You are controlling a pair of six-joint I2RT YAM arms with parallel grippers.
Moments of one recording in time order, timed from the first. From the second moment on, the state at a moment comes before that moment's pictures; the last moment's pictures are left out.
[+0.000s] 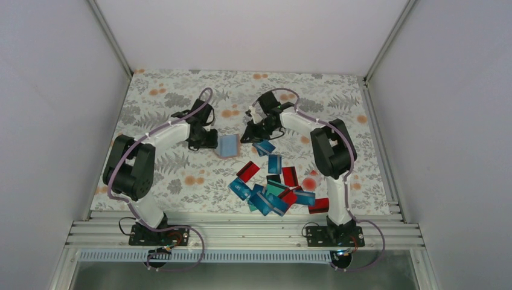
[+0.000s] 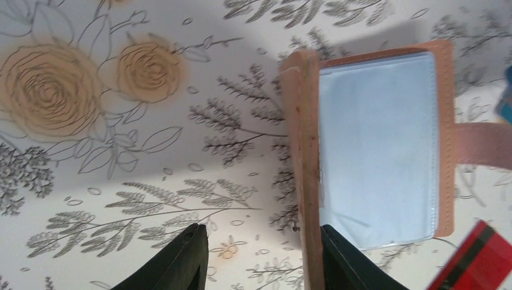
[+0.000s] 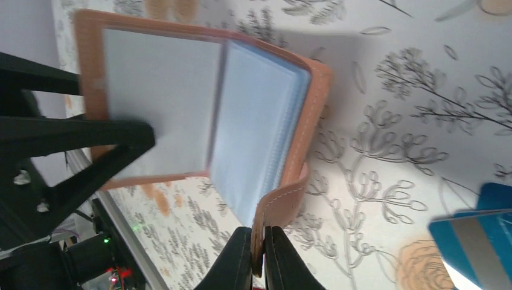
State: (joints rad) left arm -0.38 1.72 1.13 -0.65 0.13 -0.35; right arm 0.53 2.10 1.56 -0.64 -0.71 0.35
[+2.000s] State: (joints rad) left arm -0.64 1.57 1.11 -0.63 0.44 -0.27; right arm 0.54 1.17 0.64 -0.65 -0.47 0.86
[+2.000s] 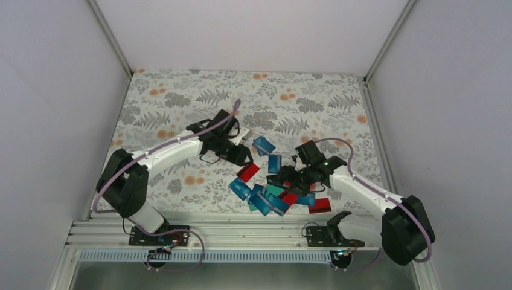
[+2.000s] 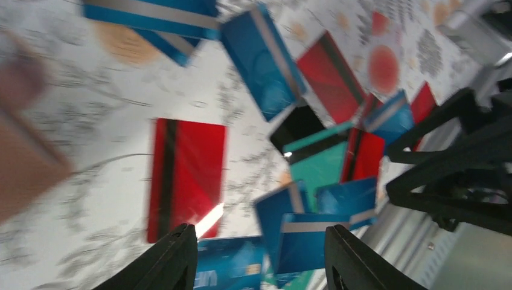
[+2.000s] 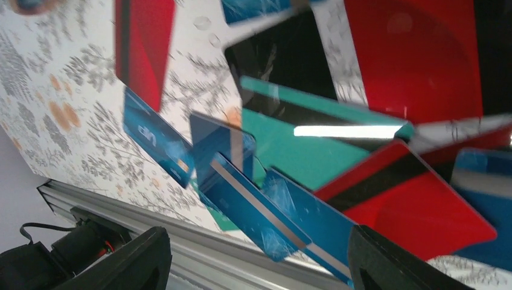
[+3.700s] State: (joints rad) left arm -1.07 1.90 1.11 -0.34 0.48 -0.47; right arm 0.71 0.82 0.19 -0.47 -0.51 1.22
